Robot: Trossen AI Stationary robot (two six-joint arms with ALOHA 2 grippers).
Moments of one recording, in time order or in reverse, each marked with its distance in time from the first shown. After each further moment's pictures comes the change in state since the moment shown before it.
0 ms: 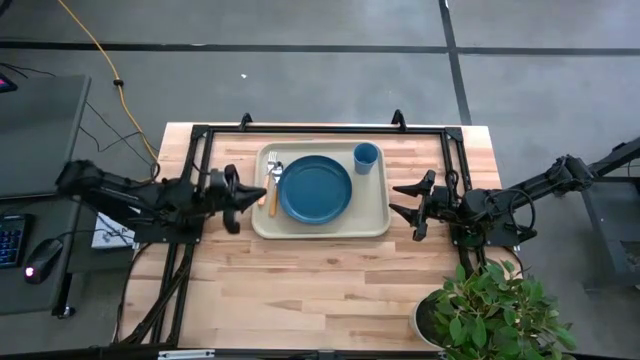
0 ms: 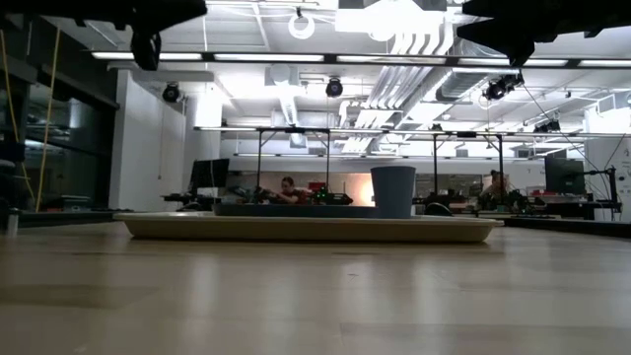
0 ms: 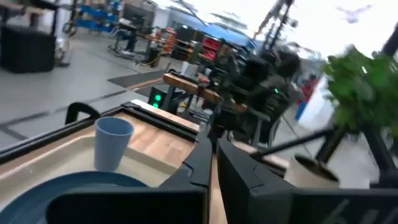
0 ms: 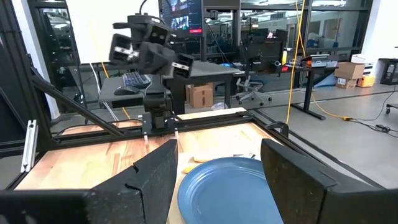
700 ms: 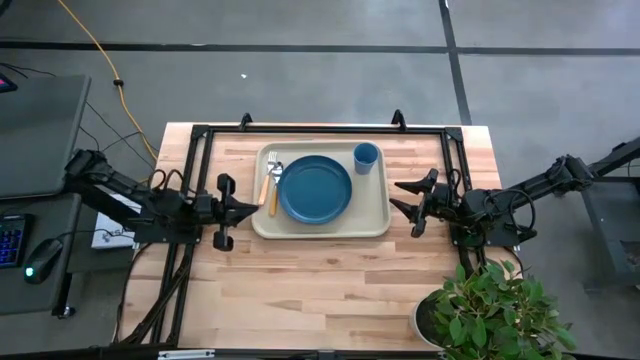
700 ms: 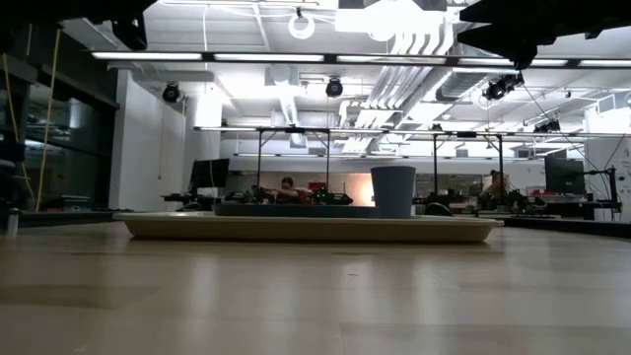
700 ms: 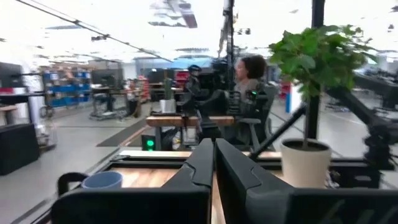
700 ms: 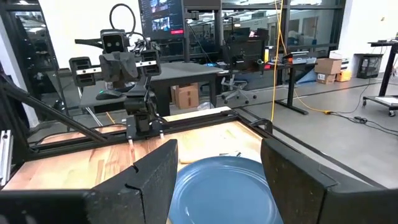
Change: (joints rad) left arm -0.225 -0.025 -0.163 0.327 -0.072 0.455; right arm 0.000 0.000 0.000 0.000 0.081 0.023
